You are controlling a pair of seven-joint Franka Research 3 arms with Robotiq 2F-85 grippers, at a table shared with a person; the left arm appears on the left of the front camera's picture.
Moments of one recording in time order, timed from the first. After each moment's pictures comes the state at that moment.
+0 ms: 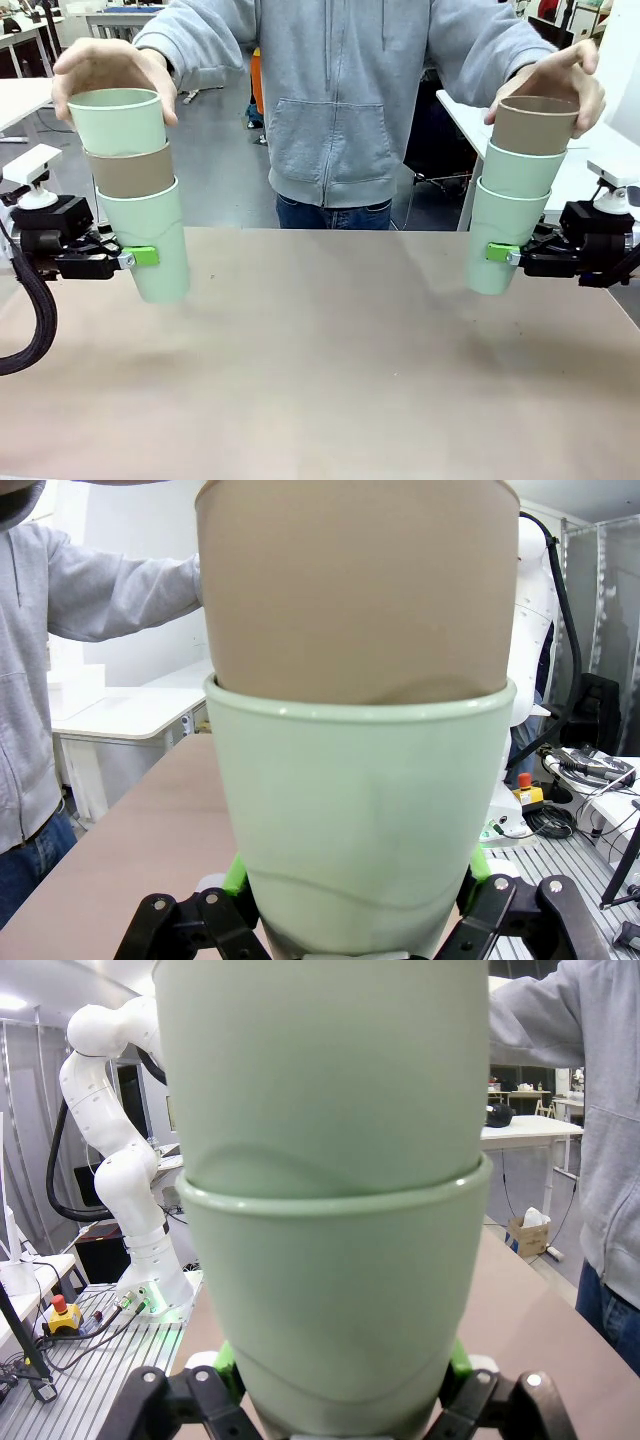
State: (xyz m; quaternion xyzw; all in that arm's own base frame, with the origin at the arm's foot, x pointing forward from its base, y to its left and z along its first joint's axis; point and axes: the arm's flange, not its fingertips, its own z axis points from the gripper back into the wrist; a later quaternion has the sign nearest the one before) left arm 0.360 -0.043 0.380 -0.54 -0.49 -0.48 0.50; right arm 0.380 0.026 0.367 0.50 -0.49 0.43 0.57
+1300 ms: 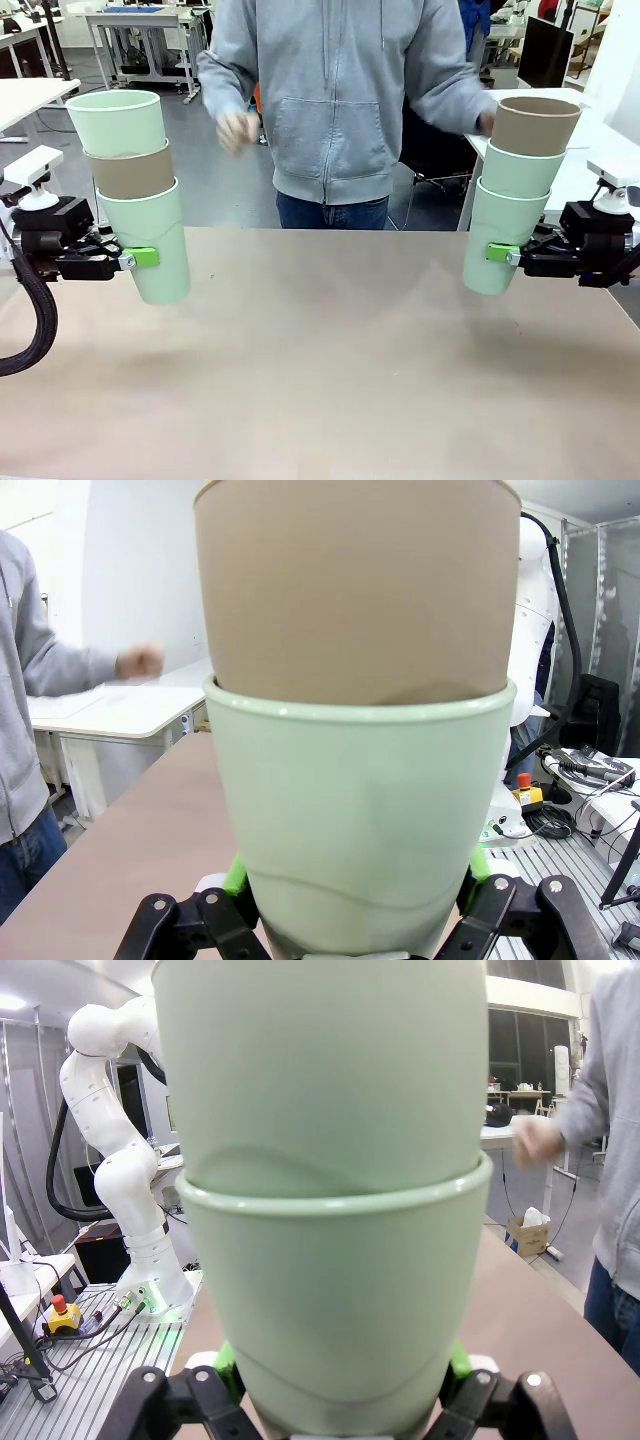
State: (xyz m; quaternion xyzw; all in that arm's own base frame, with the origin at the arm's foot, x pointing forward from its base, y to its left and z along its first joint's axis) left arm 0.361 -0.043 0.379 -0.54 -0.48 -0.48 0.50; right arm 0.380 0.026 0.366 0.50 -0.49 0.43 0.58
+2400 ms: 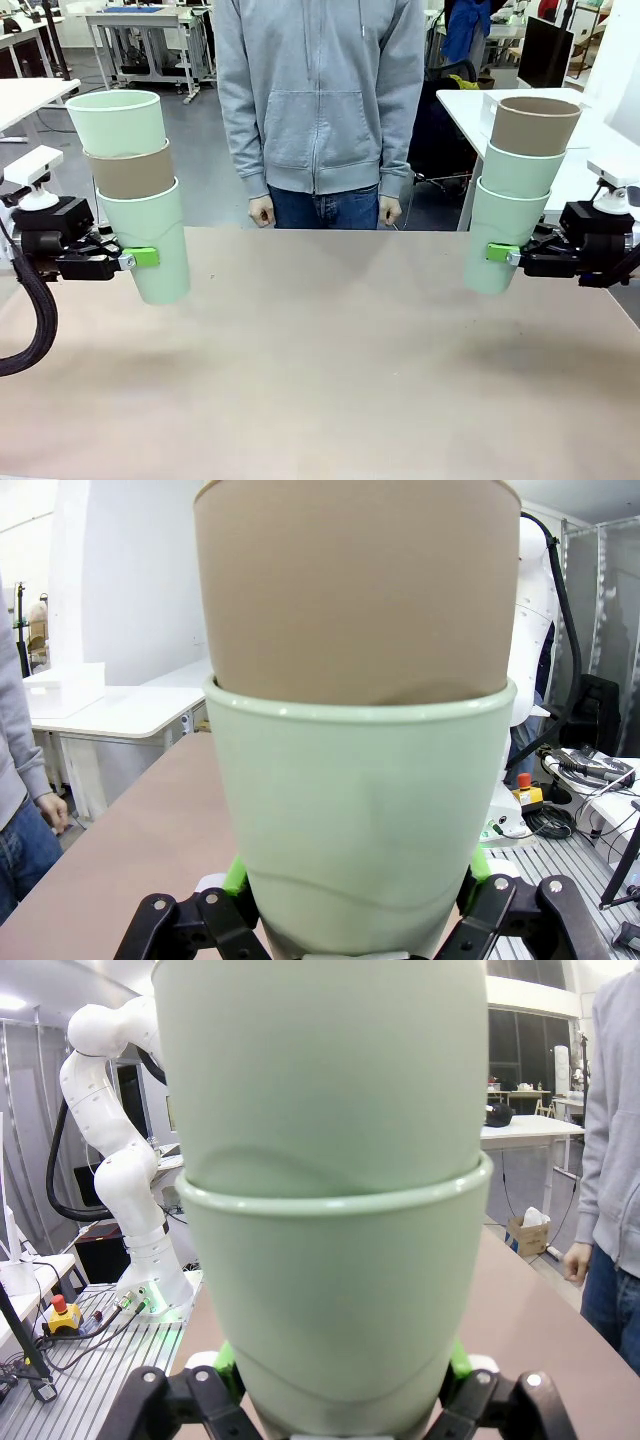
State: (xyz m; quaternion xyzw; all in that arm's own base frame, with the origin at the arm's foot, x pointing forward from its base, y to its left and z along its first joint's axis) left arm 0.361 -0.043 0.379 -0.54 -0.48 -0.48 0.50; right arm 0.380 0.026 0.366 0.50 -0.49 0.43 0.58
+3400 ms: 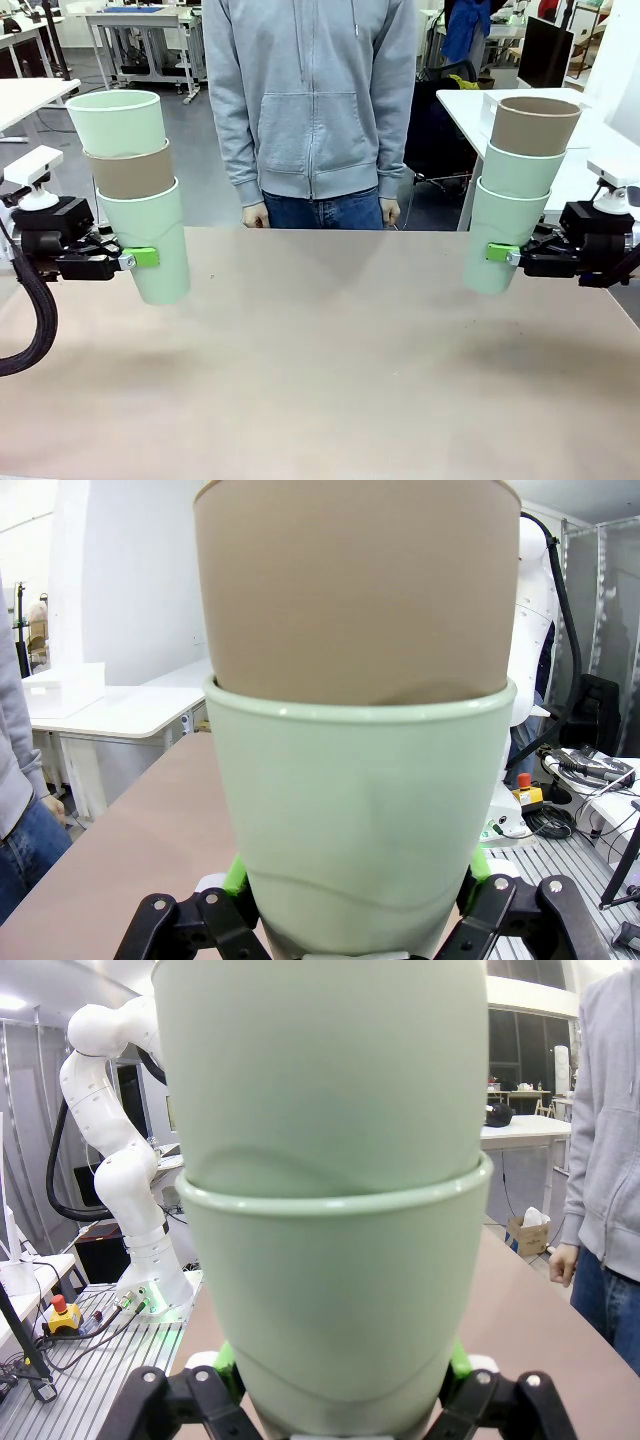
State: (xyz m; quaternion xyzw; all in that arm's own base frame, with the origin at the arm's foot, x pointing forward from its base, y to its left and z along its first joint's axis) left arm 0.361 -0.043 0.379 -0.54 -0.48 -0.48 0.50; right arm 0.380 0.026 0.366 0.50 -0.49 0.43 0.58
